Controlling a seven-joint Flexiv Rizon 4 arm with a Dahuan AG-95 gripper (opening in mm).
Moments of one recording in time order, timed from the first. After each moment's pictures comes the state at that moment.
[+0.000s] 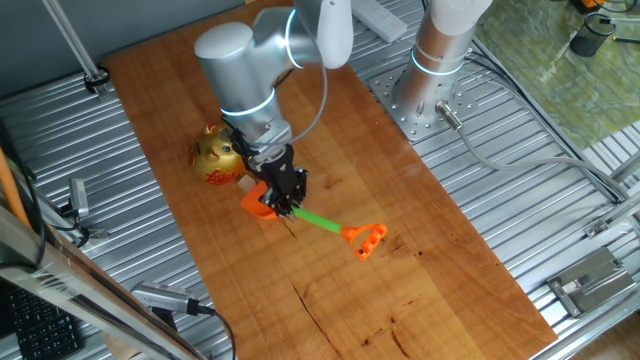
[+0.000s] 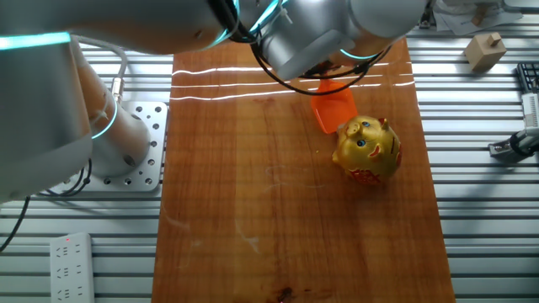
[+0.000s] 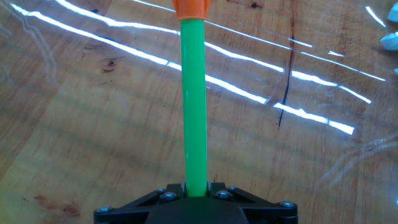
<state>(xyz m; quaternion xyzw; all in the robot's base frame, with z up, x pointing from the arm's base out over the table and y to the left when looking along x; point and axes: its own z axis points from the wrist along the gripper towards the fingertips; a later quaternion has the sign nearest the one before) 0.476 0.170 0.058 -0.81 0.54 0.14 0.15</state>
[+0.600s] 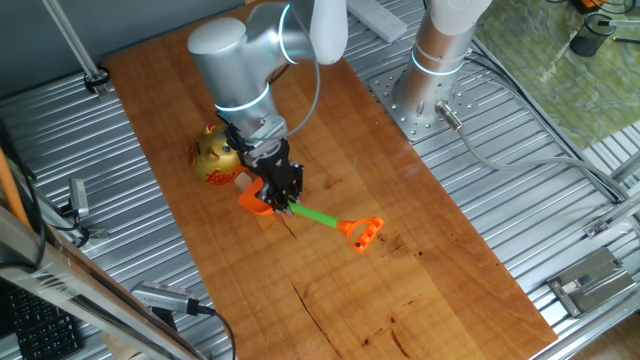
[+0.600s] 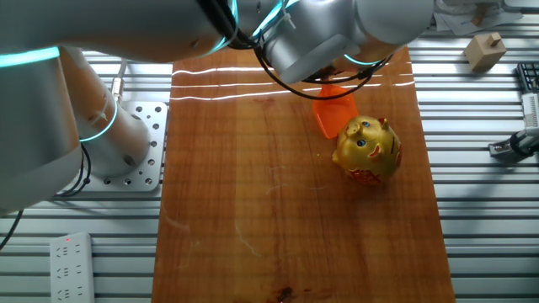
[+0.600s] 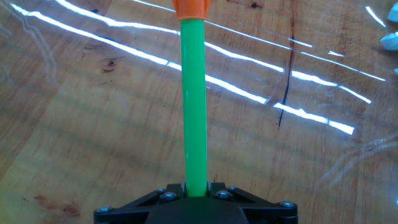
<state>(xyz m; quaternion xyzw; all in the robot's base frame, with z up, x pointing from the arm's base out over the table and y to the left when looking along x) 0.476 0.159 0.059 -0.82 0.54 0.15 0.14</state>
